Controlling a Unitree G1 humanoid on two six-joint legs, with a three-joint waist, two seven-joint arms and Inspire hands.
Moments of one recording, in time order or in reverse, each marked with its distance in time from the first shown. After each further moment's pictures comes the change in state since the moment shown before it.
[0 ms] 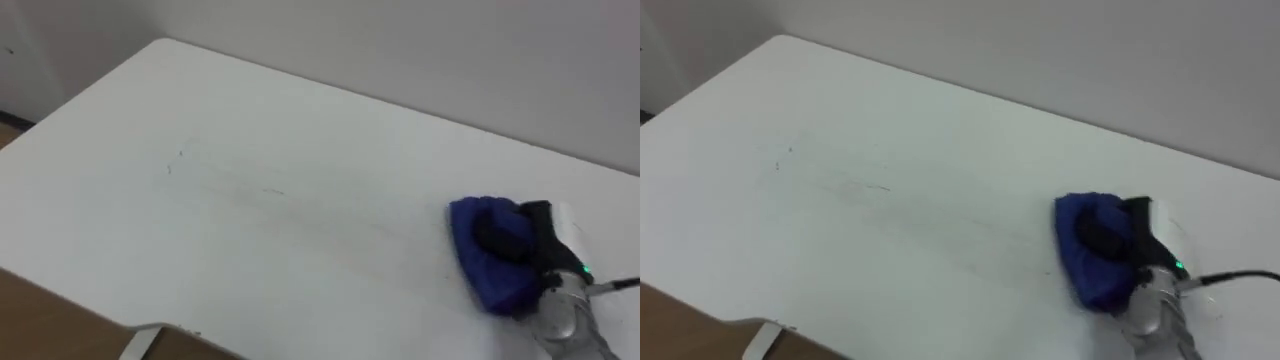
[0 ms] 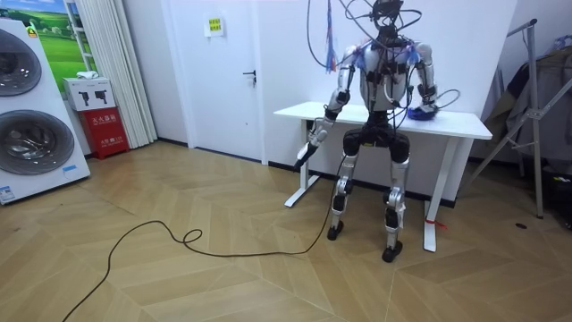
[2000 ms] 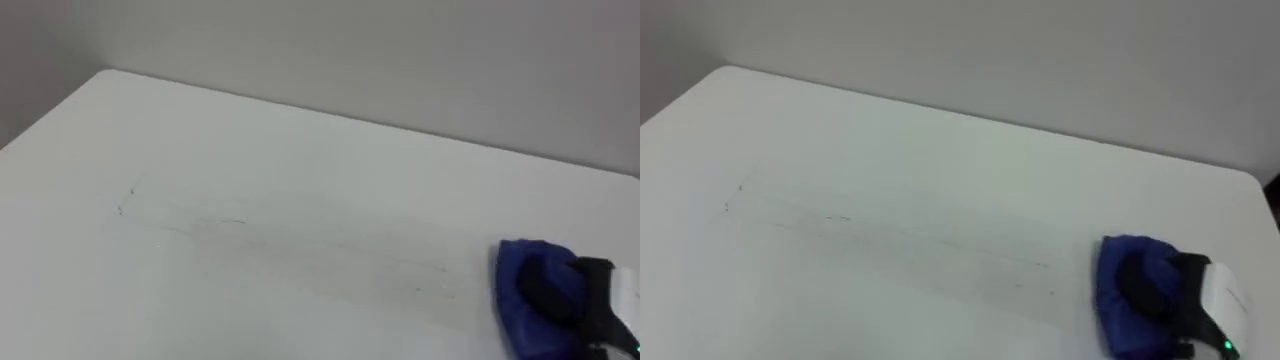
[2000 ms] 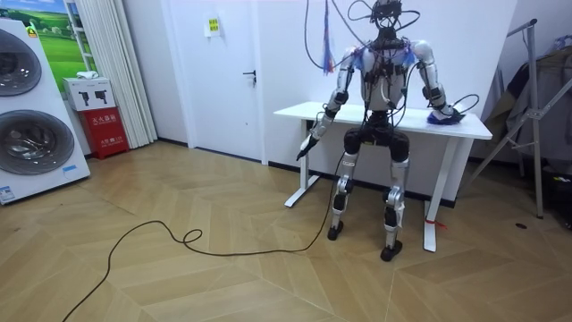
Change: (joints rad) left arm -0.048 -0.030 0.011 -0.073 0.020 -0.053 -0.013; right arm 0.268 0.052 -0.015 -0.165 -0.003 -0.073 -0.122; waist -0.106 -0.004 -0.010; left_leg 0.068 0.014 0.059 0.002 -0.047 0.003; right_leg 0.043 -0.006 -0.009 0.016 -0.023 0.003
